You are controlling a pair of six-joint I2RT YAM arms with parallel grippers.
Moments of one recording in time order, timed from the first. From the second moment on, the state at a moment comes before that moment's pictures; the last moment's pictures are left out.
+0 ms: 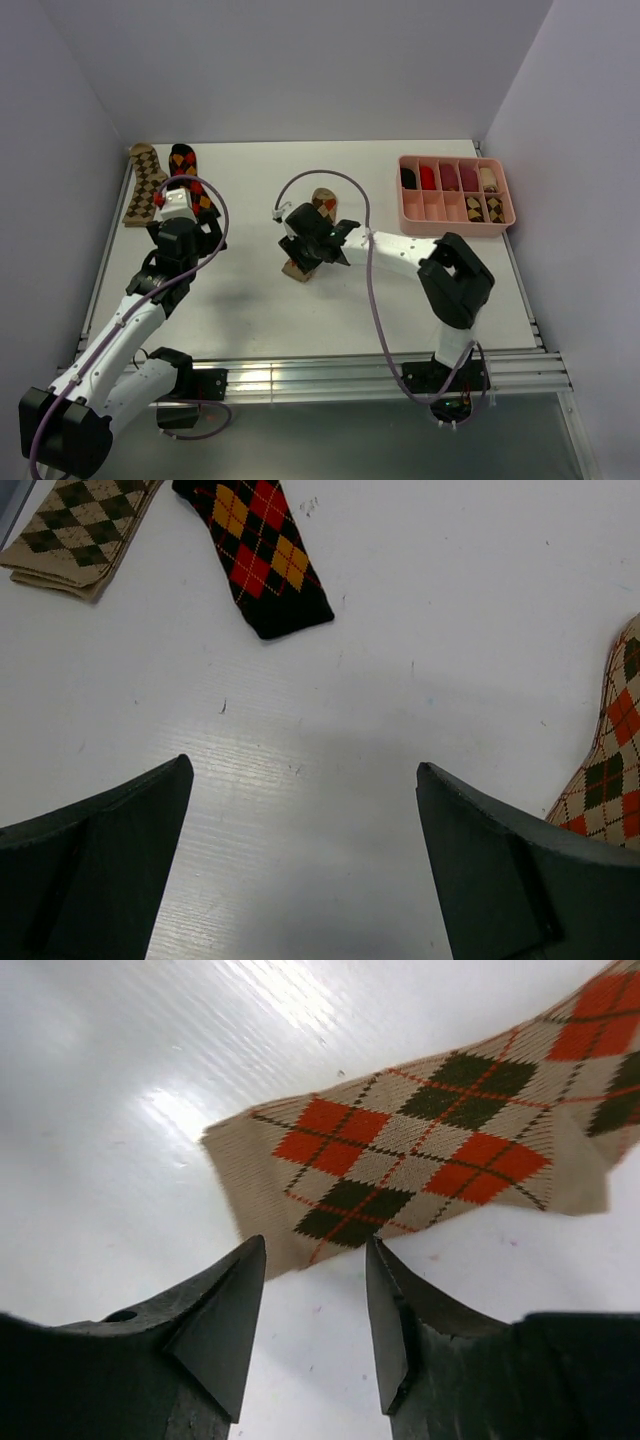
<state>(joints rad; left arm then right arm) -0.33 0.89 0.65 -0.20 -0.43 -0.34 0.86 1.84 1.25 -0.38 0.07 0.07</state>
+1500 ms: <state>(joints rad) -0.33 0.89 0.65 -0.20 -0.48 -0.34 1.05 1.87 1.06 -0.08 0.40 -0.14</state>
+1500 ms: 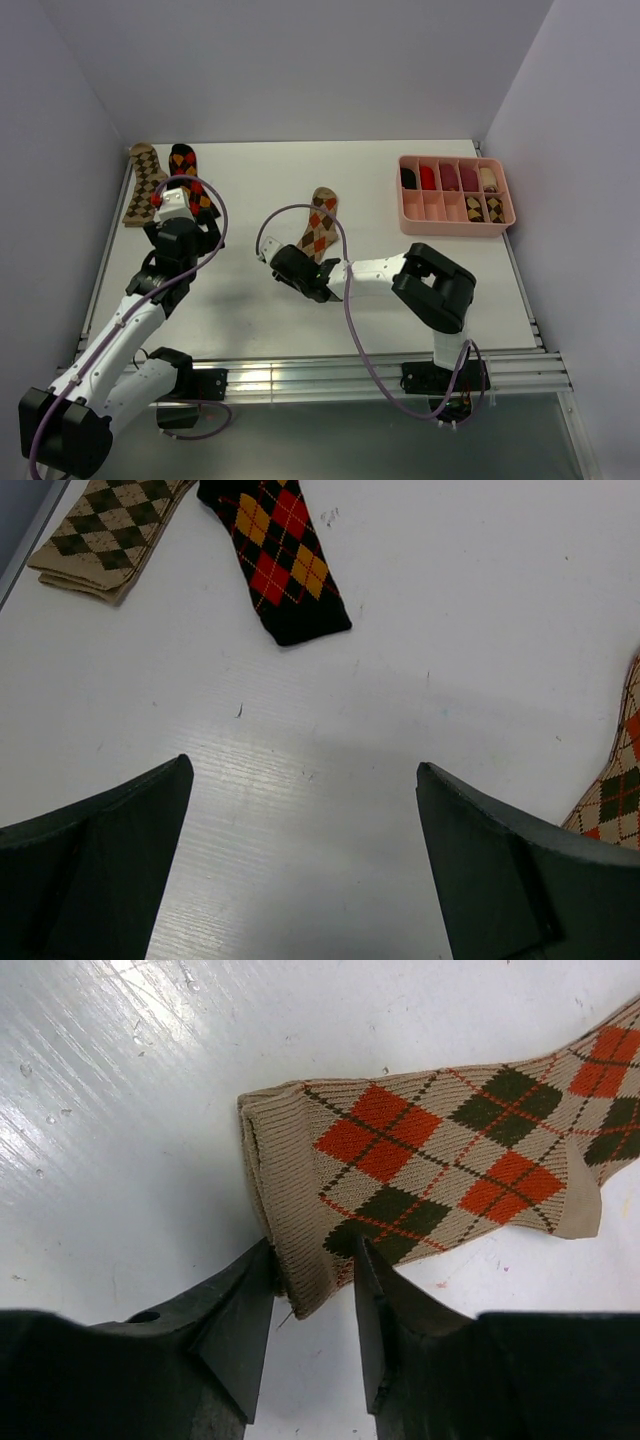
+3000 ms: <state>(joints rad) -0.41 1.13 0.49 -0.09 0.02 -0.77 0.65 2.07 1.18 0.01 -0.75 0.46</state>
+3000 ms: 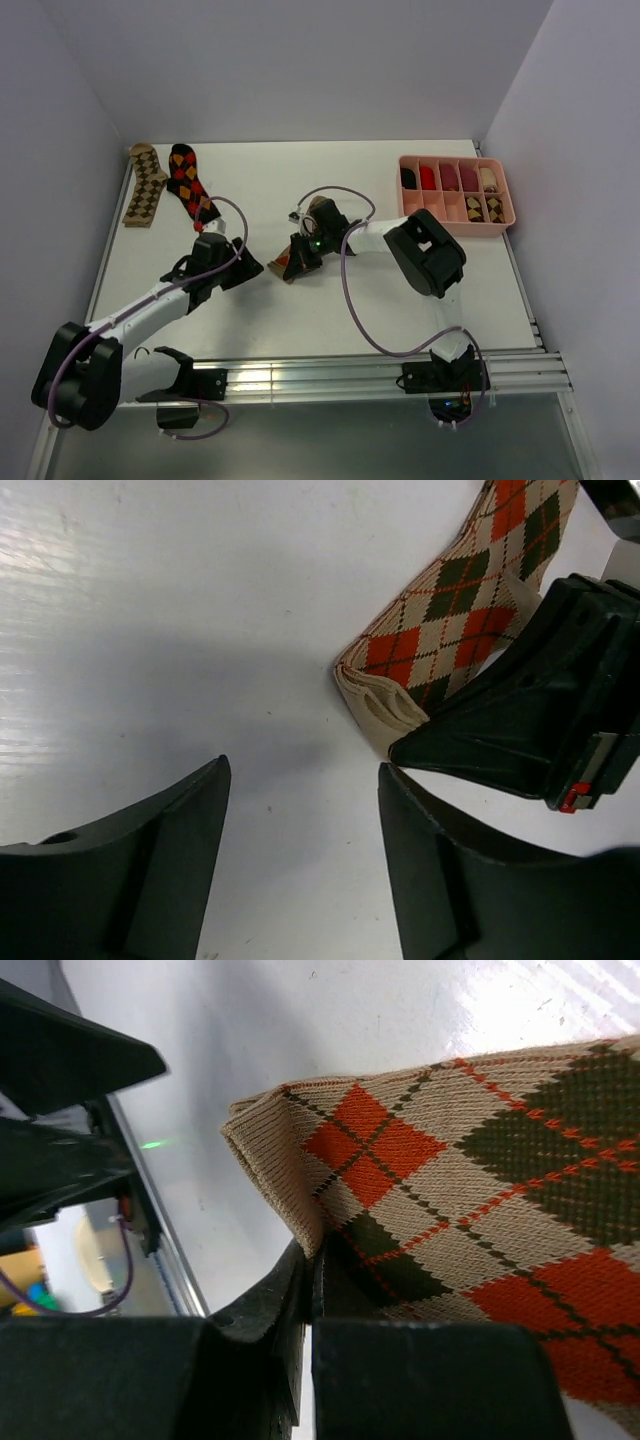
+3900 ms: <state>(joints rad) -0.45 1.48 0.57 0.14 0.09 -0.80 0.61 2.13 1.20 0.04 -0.87 0.57</state>
